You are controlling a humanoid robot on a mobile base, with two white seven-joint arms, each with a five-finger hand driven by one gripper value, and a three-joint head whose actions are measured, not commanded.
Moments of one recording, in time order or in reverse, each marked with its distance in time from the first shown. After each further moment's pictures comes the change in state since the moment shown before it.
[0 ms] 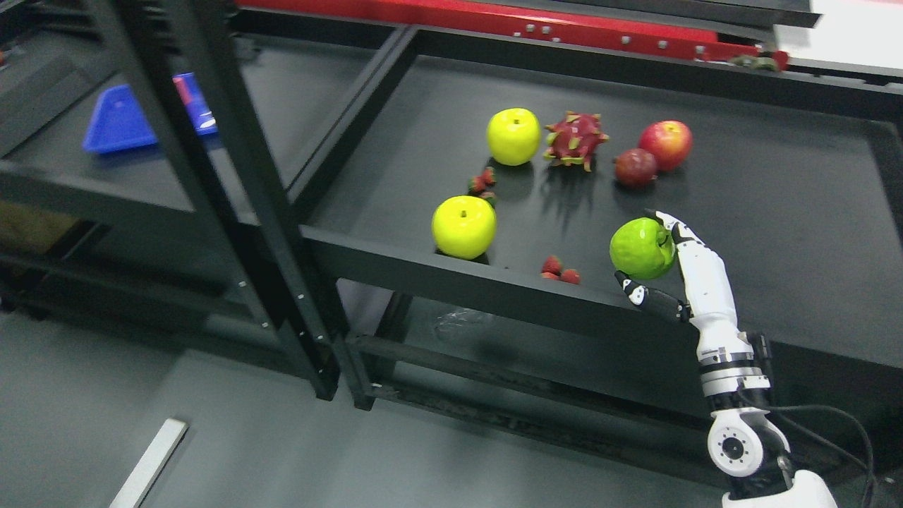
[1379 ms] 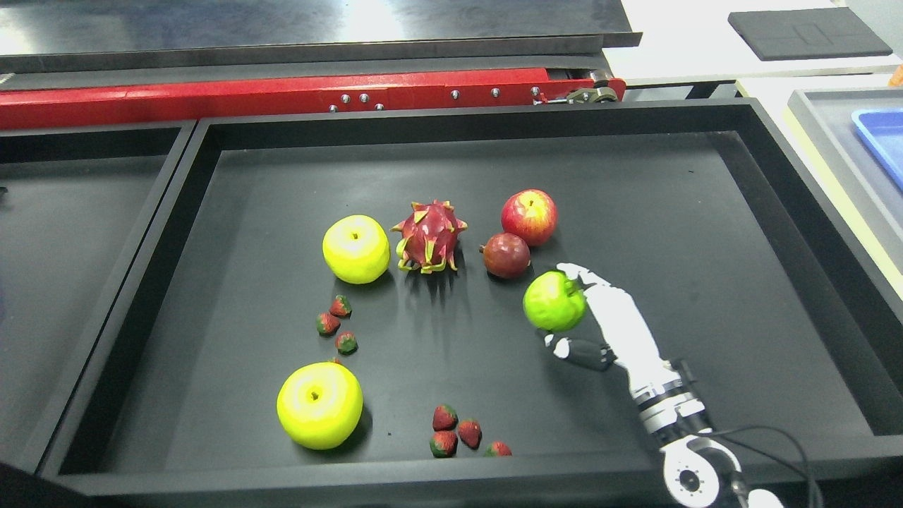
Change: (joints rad) left arm 0.000 0.000 0.000 0.000 0.000 0.000 0.000; right arm 0.047 0.016 0.219 0.000 0.003 -0.089 0.173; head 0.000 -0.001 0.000
